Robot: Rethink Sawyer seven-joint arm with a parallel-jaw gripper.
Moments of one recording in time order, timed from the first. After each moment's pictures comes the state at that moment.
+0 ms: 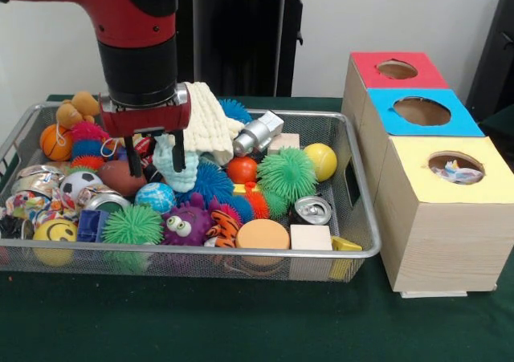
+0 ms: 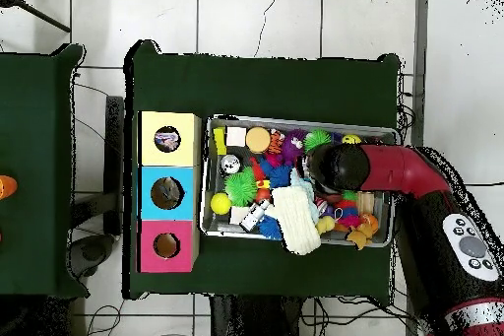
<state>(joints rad) -0.73 -0.55 0.45 1.53 -0.55 0.75 1.47</state>
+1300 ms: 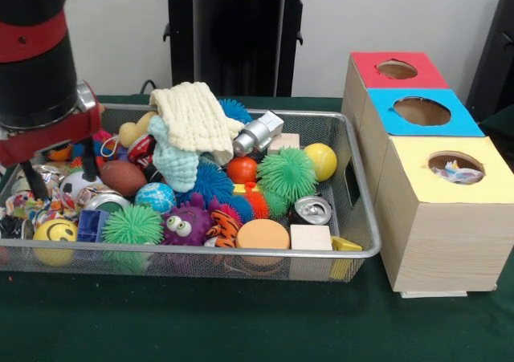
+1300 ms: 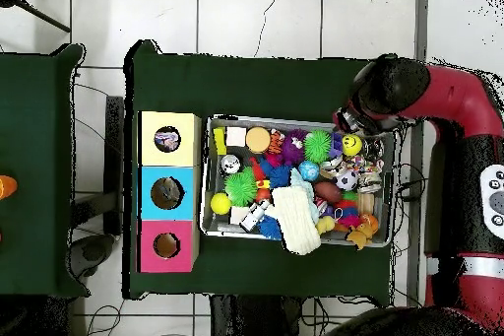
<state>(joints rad) -0.75 -0.41 0.60 0.95 -0.63 1.33 0.92</state>
